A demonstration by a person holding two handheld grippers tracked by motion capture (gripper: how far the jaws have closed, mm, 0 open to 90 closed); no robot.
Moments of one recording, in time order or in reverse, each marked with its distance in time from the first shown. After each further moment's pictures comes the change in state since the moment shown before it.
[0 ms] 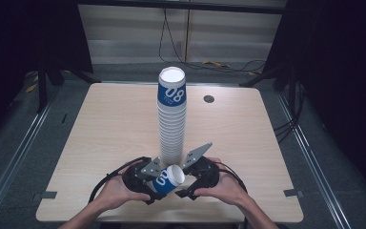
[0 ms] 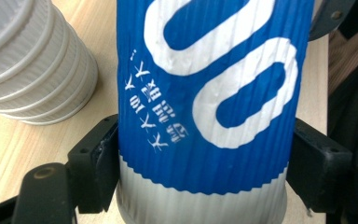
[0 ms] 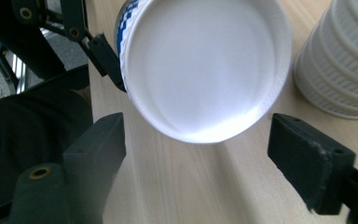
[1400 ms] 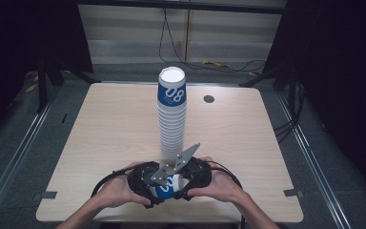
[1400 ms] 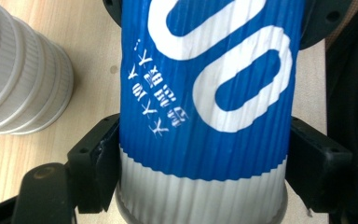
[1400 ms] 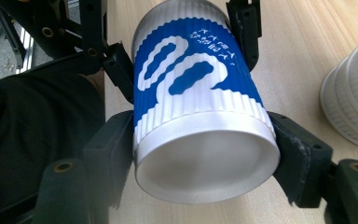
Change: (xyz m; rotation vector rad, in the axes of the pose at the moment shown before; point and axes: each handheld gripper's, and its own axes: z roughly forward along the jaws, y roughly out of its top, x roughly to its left) left arm -0.007 0.012 0.004 0.144 -0.017 0.168; right arm 0.007 0.019 0.009 0.060 0.042 -0.102
